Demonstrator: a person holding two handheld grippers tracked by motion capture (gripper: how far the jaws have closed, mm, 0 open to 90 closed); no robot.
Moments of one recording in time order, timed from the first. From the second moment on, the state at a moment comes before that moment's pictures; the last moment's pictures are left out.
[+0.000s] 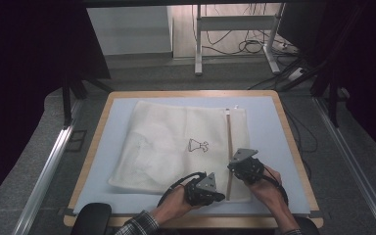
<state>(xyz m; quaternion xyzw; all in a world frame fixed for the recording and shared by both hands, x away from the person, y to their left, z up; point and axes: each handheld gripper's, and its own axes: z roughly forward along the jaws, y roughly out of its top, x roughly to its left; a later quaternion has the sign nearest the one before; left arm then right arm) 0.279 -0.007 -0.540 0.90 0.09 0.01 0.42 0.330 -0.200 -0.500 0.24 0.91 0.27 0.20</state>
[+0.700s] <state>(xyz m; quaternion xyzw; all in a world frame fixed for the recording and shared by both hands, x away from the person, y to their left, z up) 0.279 -0.007 -0.540 0.90 0.09 0.01 0.42 0.351 -0.200 -0.499 0.23 0.91 0.26 0.21</state>
